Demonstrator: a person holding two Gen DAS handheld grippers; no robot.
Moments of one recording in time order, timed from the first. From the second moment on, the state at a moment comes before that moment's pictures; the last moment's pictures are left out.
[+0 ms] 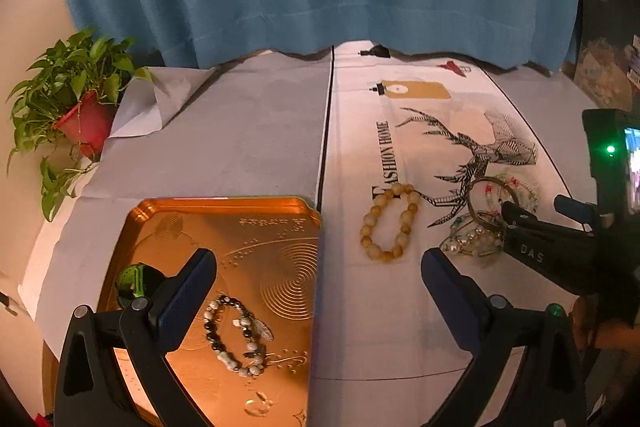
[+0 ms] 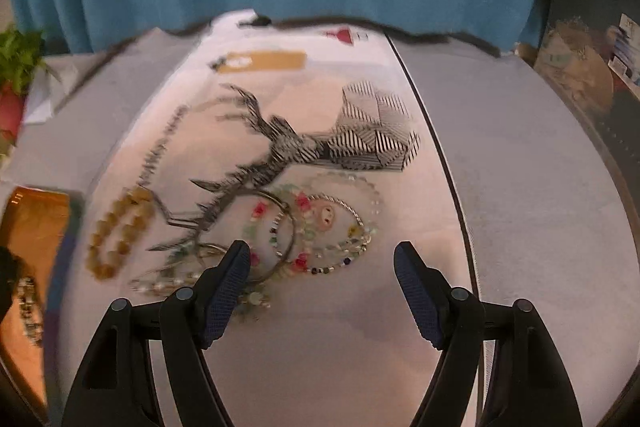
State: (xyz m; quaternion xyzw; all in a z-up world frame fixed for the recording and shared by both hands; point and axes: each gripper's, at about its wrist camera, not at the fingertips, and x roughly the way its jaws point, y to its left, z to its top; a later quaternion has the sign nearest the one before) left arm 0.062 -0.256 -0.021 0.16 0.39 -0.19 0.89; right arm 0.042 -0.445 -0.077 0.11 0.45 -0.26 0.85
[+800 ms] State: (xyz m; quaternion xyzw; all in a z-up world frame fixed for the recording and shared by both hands) left arm 0.031 -0.281 -0.029 0.17 0.40 -0.23 0.87; right arm -0.135 -0.475 -0.069 0.19 0.44 -0.24 0.84
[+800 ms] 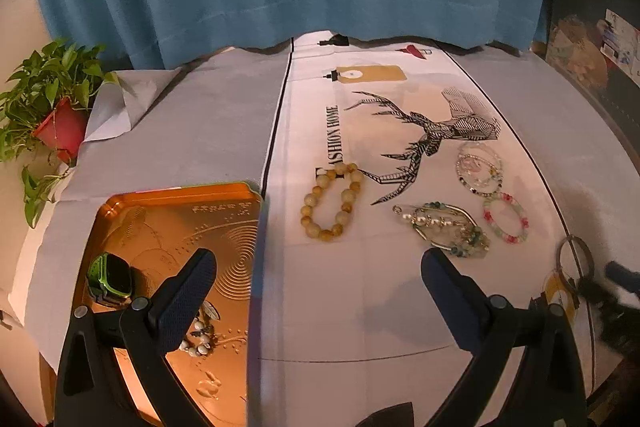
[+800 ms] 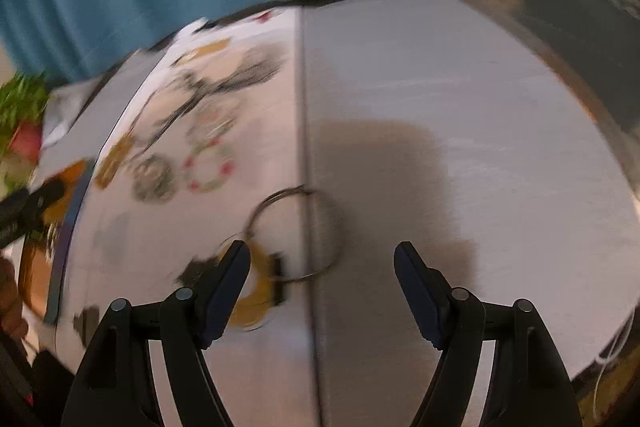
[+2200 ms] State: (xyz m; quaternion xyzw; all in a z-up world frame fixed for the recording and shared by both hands) left arm 0.166 -0.321 -0.076 0.25 0.51 -0.21 0.80; right arm -0.124 -0.496 -0.088 0.15 0.43 -0.31 0.84
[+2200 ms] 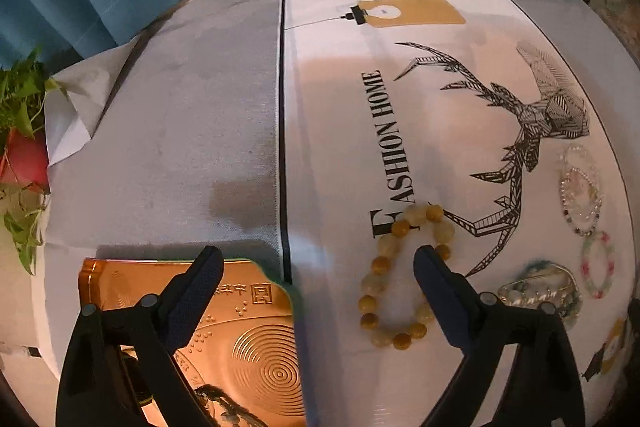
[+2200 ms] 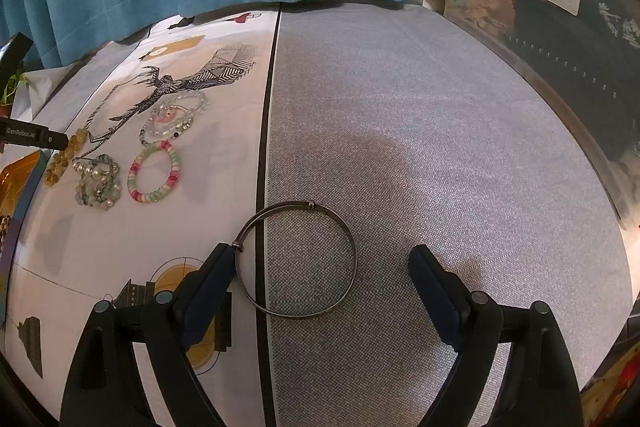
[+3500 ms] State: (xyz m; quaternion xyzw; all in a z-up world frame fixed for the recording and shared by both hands) left arm 0.068 -0.257 0.074 0.12 0.43 -0.38 0.81; right arm -0.161 -0.430 0.012 0.13 0.34 -0.30 0.88
